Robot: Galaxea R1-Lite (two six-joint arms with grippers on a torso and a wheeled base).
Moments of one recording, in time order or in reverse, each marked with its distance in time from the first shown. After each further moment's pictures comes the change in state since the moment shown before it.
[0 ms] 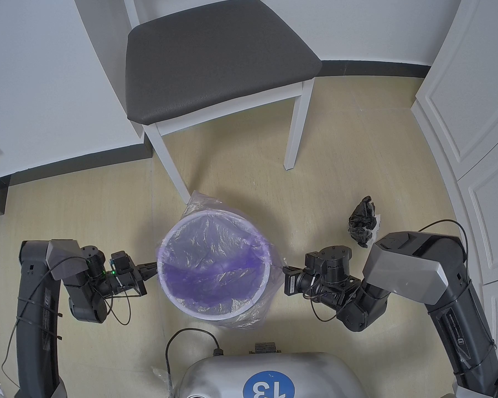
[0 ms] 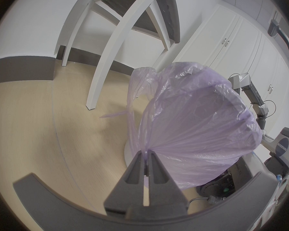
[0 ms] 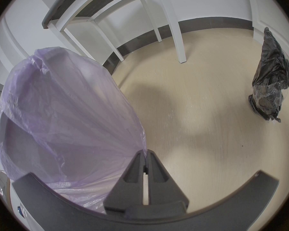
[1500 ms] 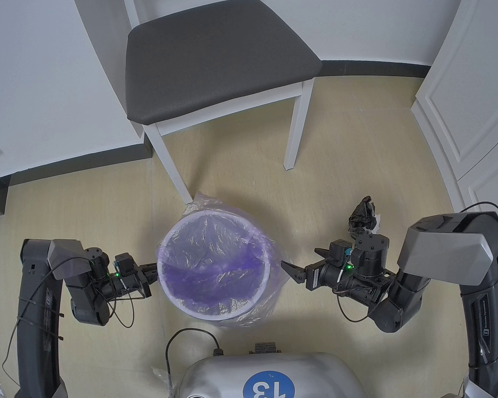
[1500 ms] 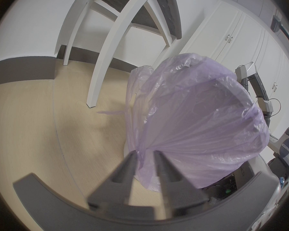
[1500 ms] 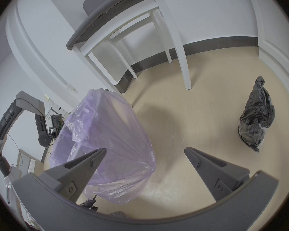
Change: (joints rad) left arm -0.029 -0.016 0.049 0.000 0.075 0.024; right arm -0.044 -0.229 0.324 -0.215 0.113 -0.079
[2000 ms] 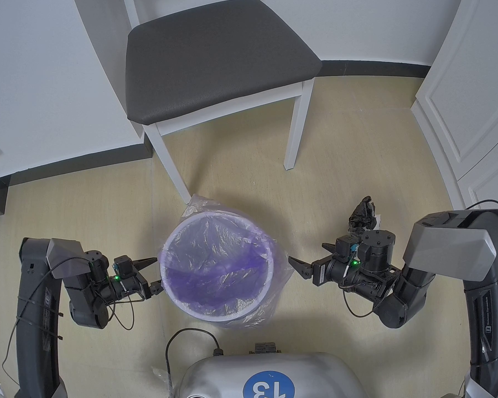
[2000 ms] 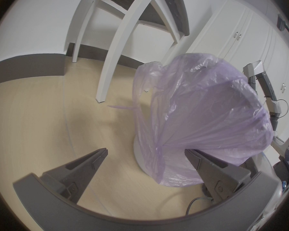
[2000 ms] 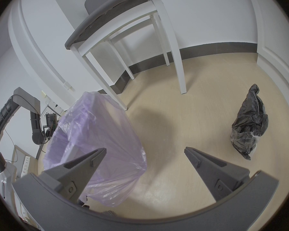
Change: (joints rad) left arm -0.001 -0.014 0.064 0.000 0.122 0.016; right arm -0.036 0.001 -0.009 0.007 -0.003 -0.045
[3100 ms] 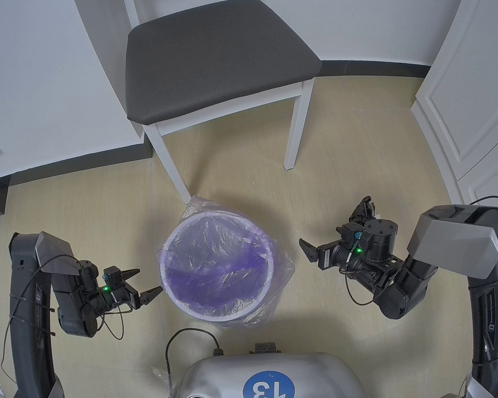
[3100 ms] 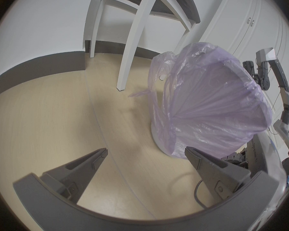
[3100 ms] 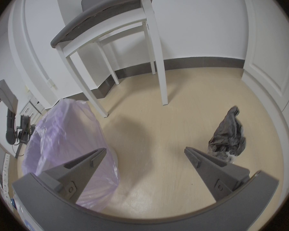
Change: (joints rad) left arm 0.065 -0.049 0.188 0.000 0.124 0.140; right arm 0.008 -0.051 -0.057 0.043 -0.209 -0.071
